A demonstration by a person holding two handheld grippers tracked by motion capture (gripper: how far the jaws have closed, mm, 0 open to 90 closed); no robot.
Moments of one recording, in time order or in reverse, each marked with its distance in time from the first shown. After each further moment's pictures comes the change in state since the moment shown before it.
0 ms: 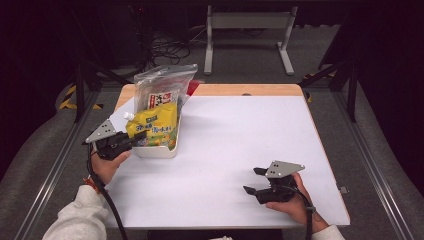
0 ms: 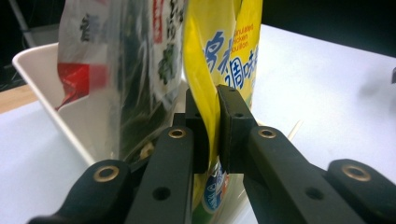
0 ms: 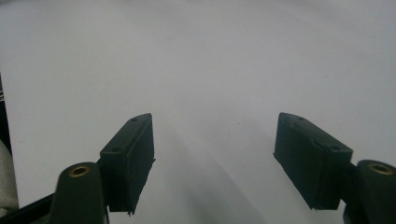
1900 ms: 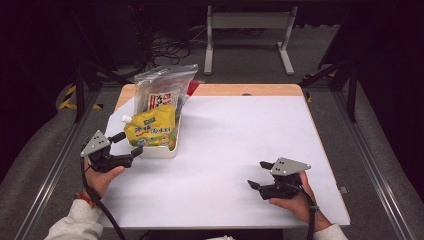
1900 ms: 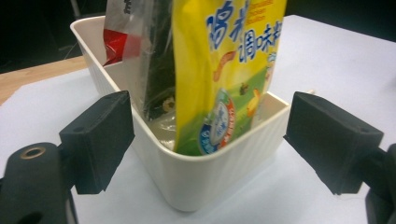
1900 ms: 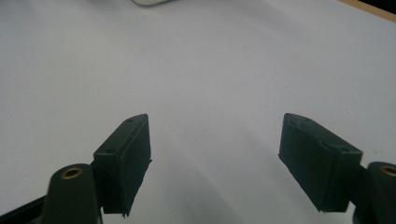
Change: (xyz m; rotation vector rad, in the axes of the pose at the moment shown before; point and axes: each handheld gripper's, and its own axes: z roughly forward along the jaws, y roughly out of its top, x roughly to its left) left arm -0.027 -0.015 -0.026 0.024 0.177 -0.028; right arm -0.008 0.002 -0.009 -0.039 -0.092 -0.014
